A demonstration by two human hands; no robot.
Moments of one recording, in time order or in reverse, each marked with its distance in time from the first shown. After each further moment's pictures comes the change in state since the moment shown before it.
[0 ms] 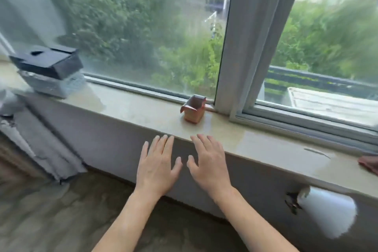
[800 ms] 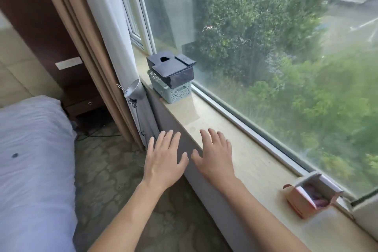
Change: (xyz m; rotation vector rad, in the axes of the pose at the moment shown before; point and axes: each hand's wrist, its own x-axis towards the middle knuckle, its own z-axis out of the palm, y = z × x) left_hand 0.090 -0.206 -0.042 0.238 0.055 -0.618; right_hand 0.231 -0.155 0.141 0.131 -0.398 -0.397
